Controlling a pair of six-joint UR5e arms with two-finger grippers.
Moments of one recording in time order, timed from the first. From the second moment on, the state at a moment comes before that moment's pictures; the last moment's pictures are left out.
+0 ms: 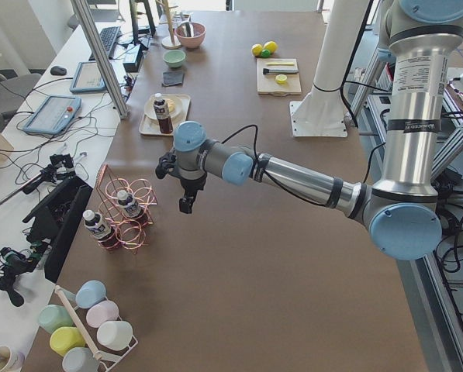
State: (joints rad) left arm -1.34 -1.60 -1.83 -1.67 -2.34 -0.13; right arm 1.52 -1.69 1.70 -1.33 2.29 0.24
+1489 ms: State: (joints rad) left arm -1.57 -1.60 -1.53 -1.50 -2.33 0.16; right arm 1.72 -1.65 1.63 -1.74 2.21 -0.29
